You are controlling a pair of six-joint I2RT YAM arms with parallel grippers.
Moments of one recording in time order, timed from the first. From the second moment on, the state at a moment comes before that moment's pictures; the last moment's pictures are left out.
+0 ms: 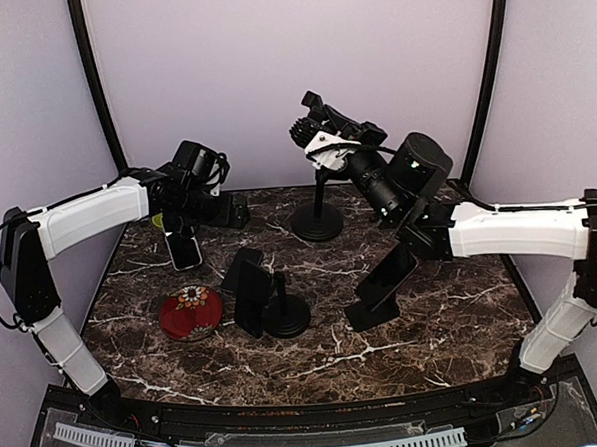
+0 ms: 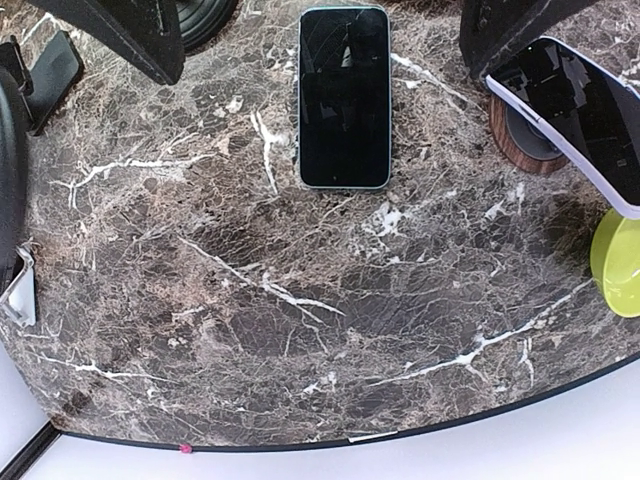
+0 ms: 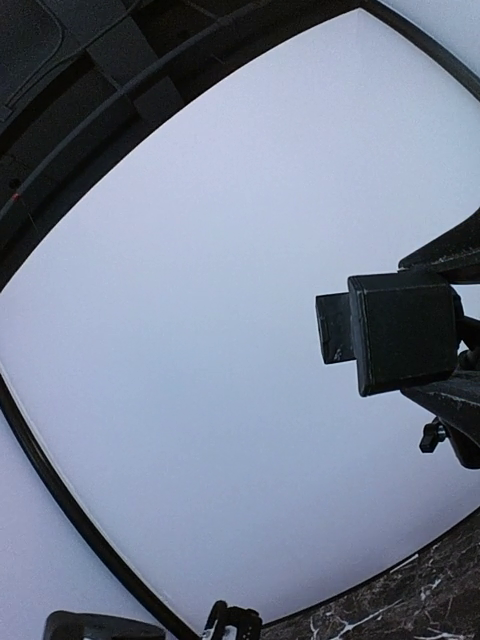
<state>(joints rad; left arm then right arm) -0.56 1.68 1.43 -0.58 -0.10 -0.30 1.00 1.50 1.14 0.81 0.39 -1.20</state>
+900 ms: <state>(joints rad) -0.54 1.53 1.43 -0.53 -0.12 -0.31 0.82 2.37 1.86 0.84 0.19 -1.03</state>
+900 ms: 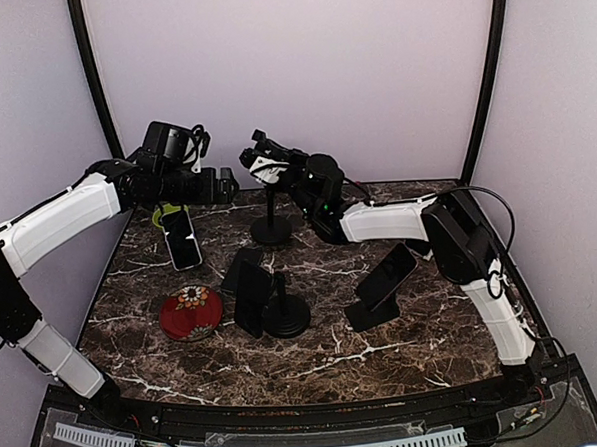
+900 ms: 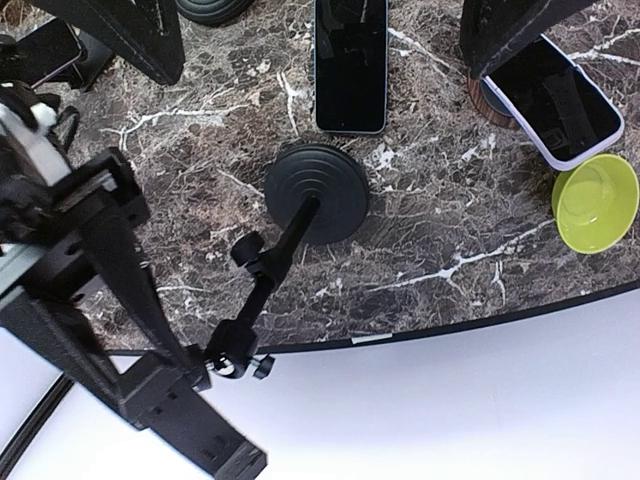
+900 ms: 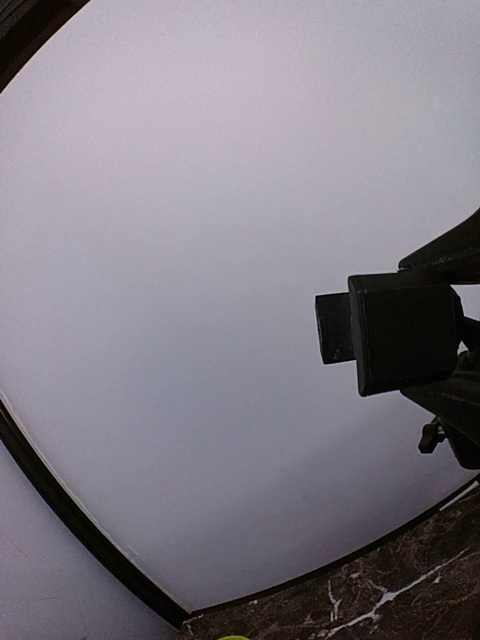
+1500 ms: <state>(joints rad) -0.54 1.52 1.42 -0.49 -0.09 -0.31 0.80 2.50 2.02 0.83 0.07 -0.97</state>
